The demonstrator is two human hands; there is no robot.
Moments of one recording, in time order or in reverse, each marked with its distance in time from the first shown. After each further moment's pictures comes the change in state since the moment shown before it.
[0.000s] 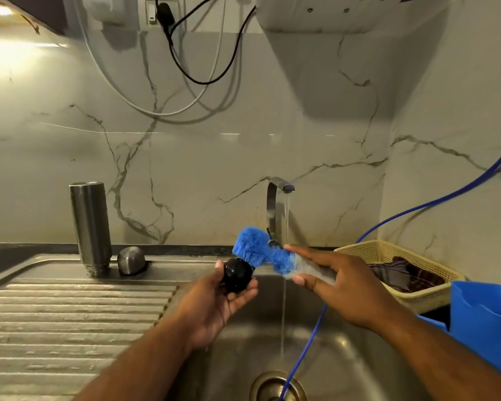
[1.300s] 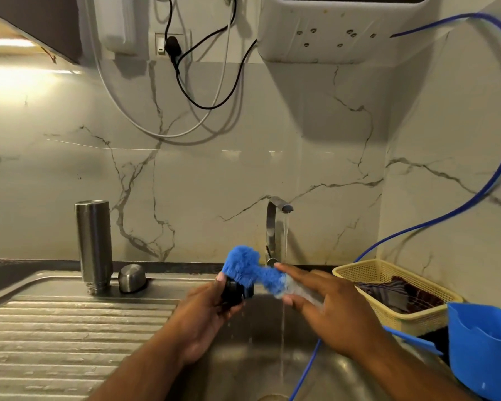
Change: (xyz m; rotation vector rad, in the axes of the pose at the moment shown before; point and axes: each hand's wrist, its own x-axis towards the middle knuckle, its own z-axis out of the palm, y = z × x) left_hand -0.011 0.013 0.006 0.230 0.058 0.148; right_hand -0.001 -0.008 0.012 -0.192 0.027 -0.081
